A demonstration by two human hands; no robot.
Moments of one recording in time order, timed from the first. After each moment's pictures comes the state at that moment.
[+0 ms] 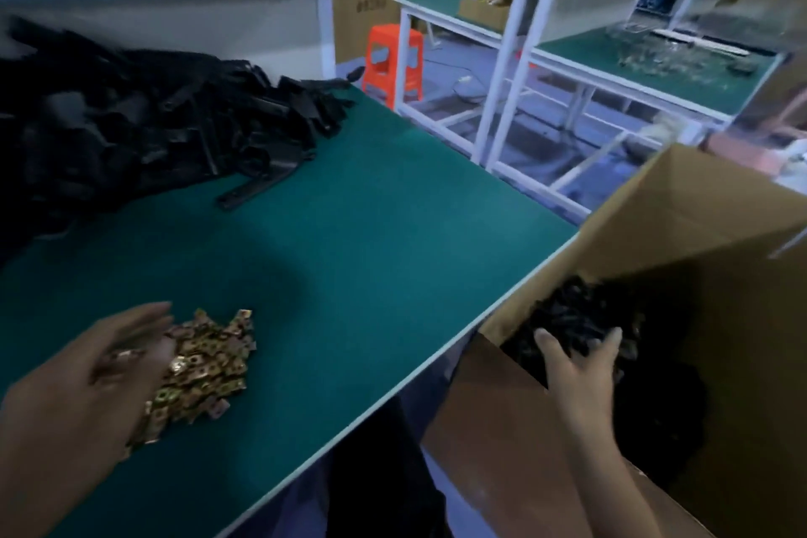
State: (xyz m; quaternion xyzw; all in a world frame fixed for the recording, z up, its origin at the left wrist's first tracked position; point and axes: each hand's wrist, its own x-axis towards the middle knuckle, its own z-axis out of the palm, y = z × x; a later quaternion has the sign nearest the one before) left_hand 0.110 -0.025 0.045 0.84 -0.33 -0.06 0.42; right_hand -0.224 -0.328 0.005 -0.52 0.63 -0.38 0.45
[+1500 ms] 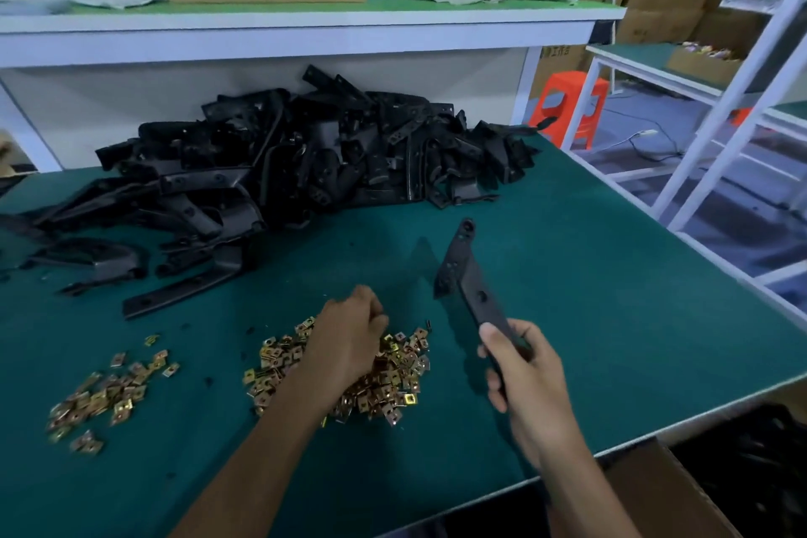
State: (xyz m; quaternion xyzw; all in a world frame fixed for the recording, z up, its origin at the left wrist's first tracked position) left_hand 0.144 -0.078 0.048 0.92 -0.25 -0.09 0.30; right_hand -0.009 -0.236 0.023 -0.59 0.29 -0.25 0.71
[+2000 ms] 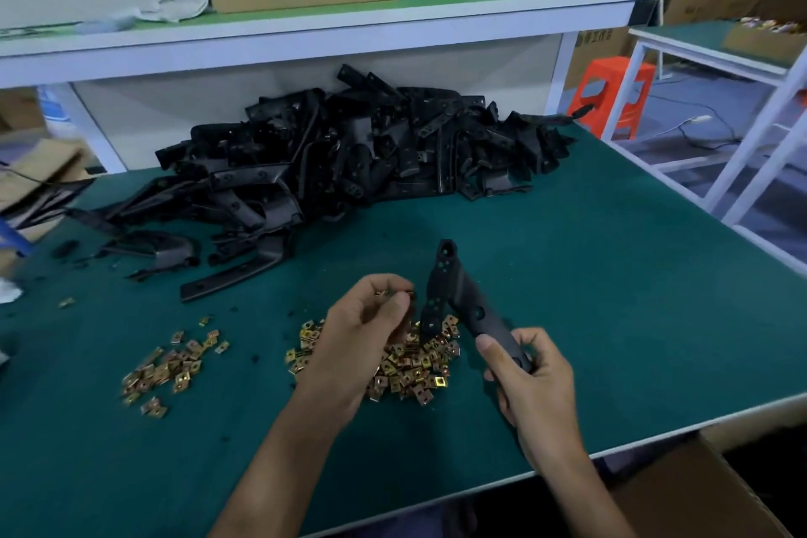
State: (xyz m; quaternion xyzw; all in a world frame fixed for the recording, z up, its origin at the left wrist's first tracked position) left_hand 0.088 -0.039 0.090 0.67 -0.13 -0.20 0.71; right_hand -0.013 -0.204 0.009 -0.62 0.24 -0.27 0.70
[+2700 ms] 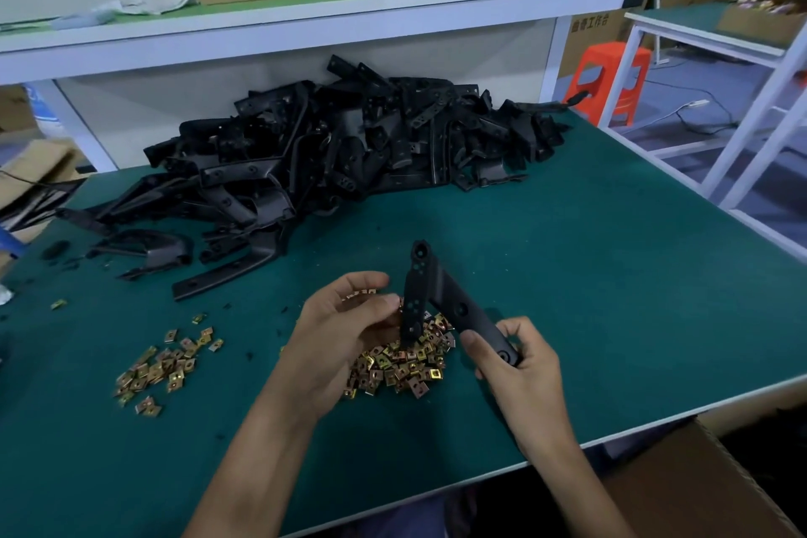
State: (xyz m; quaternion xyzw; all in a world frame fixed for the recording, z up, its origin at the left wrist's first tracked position) left_hand 0.094 -0.031 0.098 0.58 -0.09 -0.26 0.77; right_hand -0.015 -0.200 0.013 -0.68 0.22 -0.27 0.64
